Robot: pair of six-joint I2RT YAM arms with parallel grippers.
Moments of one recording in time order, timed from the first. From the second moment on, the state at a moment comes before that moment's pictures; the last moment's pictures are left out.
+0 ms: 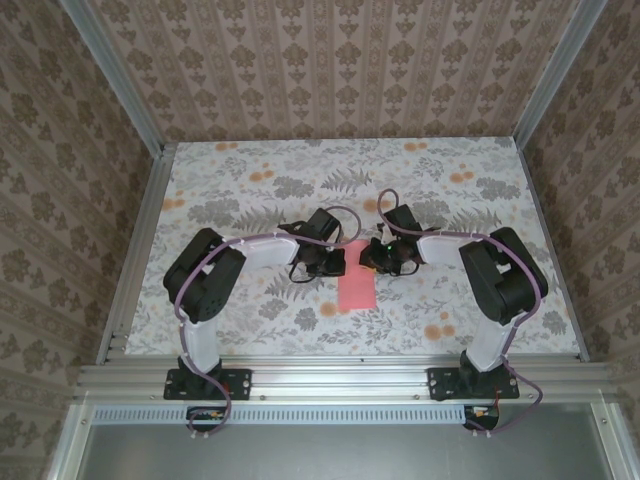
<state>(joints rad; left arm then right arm) -0.78 1.90 1.13 -0.36 0.30 -0.61 0.38 1.79 0.88 -0.16 -0.47 0.75</state>
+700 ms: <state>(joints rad) -0.78 1.90 1.15 -0.41 0.28 -0.60 0.37 1.85 0.95 -0.15 -0.45 0.76</state>
